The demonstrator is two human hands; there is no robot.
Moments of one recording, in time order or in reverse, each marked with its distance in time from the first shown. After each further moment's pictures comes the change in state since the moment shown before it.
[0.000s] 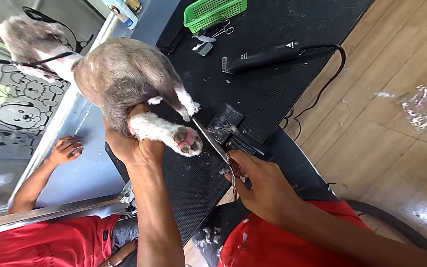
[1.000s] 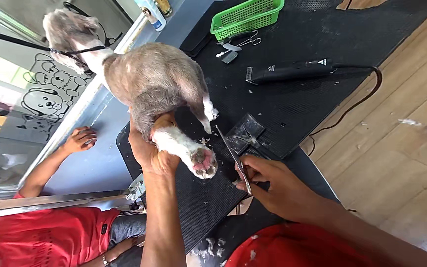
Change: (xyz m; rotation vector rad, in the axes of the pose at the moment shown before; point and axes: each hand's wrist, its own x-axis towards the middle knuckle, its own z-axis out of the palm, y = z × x) left_hand 0.004 0.019 -0.024 -0.167 -0.033 -0.196; right_hand 0.032 0.025 -0.003 0.427 -0.277 -0.063
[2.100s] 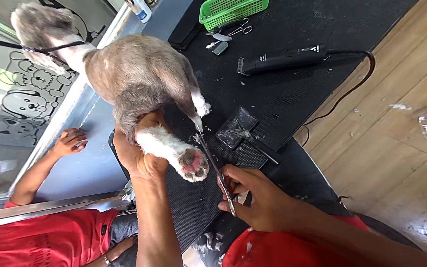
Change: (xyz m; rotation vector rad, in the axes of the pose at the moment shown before) left_hand -0.010 -0.002 0.003 0.092 -0.026 0.002; right_hand -0.008 -0.006 0.029 0.253 -0.127 -0.011
